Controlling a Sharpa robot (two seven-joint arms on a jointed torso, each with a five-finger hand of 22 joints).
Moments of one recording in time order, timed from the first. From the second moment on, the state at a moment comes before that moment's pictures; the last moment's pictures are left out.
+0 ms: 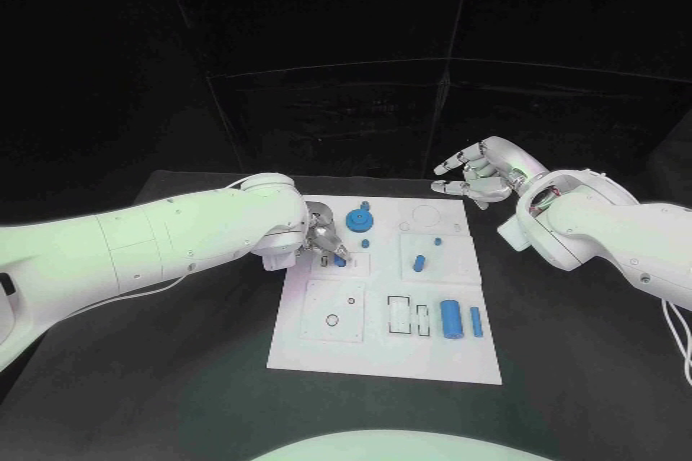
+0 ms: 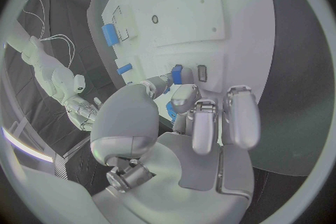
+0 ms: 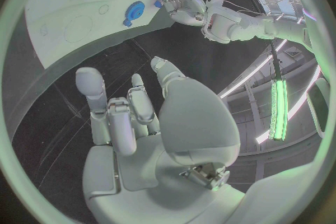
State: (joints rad) left arm 1.28 -0.61 -0.11 1.32 -0.96 0.15 -0.61; left_hand 1.02 -0.06 0.65 0.09 0.15 0.94 0.03 0.63 0.68 1.37 -0.04 1.18 1.02 1.47 -0.09 1.57 1.31 0.08 1.45 0.01 1.38 1.27; right arm 1.26 -0.80 -0.02 1.45 -0.99 -0.41 -0.02; right_hand 1.29 -0.08 0.13 0.06 0.38 0.91 0.17 0.13 0.07 1.34 0.10 1.31 1.21 1.47 0.04 1.57 1.31 0.13 1.17 0.14 1.24 0.68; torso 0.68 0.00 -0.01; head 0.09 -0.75
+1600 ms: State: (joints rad) left arm 1.28 -0.62 -0.10 1.32 -0.96 0.13 -0.61; left_hand 0.90 -0.04 0.17 0.21 0.05 1.00 0.01 0.61 0.68 1.38 -0.06 1.22 1.08 1.46 -0.10 1.57 1.31 0.08 1.46 0.00 1.39 1.30; right arm 1.26 -0.80 -0.02 1.44 -0.99 -0.40 -0.02; right_hand 1.29 -0.08 0.13 0.06 0.38 0.91 0.17 0.13 0.07 1.34 0.10 1.31 1.21 1.47 0.04 1.57 1.31 0.13 1.16 0.14 1.23 0.67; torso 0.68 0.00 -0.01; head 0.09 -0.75
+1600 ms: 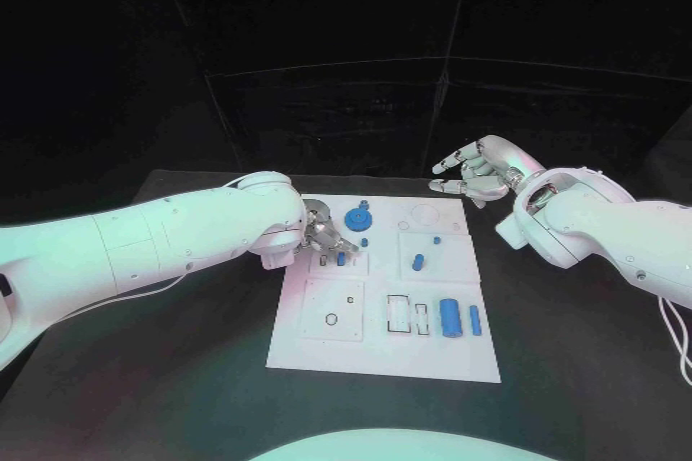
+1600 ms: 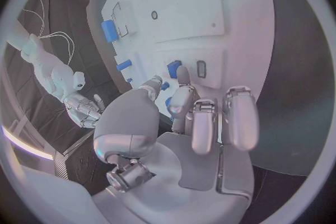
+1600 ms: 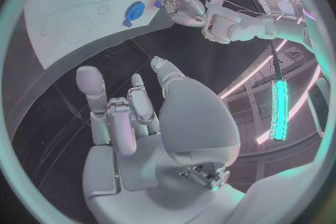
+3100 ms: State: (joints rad) left arm 1.37 -0.47 -0.06 0.92 -0.99 0.39 -0.58; left_hand 1.09 0.03 -0.08 0.29 0.05 0.90 0.07 0.51 0.53 1.22 0.00 1.08 0.85 1.47 -0.06 1.56 1.31 0.09 1.39 0.05 1.25 1.15; right arm 1.26 -0.78 -0.02 1.43 -0.99 -0.40 -0.01; right_hand 1.29 -0.08 0.13 0.06 0.38 0.91 0.17 0.13 0.07 1.33 0.10 1.30 1.19 1.47 0.04 1.57 1.31 0.15 1.15 0.14 1.23 0.65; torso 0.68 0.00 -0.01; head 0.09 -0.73
